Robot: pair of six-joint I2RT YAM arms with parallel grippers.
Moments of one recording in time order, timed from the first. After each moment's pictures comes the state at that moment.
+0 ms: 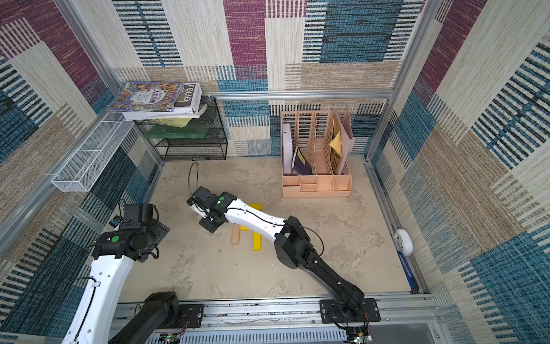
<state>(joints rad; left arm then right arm) 0.07 0.89 0.97 -1.14 -0.30 -0.93 1.05 2.42 2.32 -0.96 0.05 -0.06</state>
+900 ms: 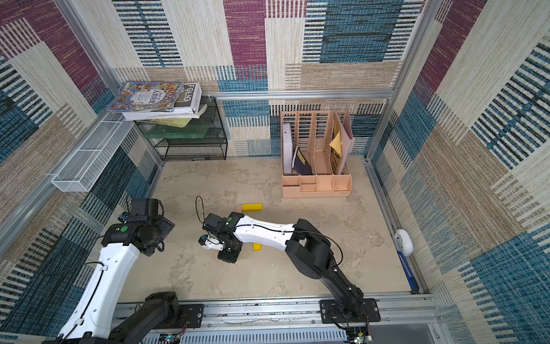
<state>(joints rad) 0.07 0.99 0.95 -1.05 -0.25 -0.95 1.16 2.17 1.77 -0.95 -0.10 -0.23</state>
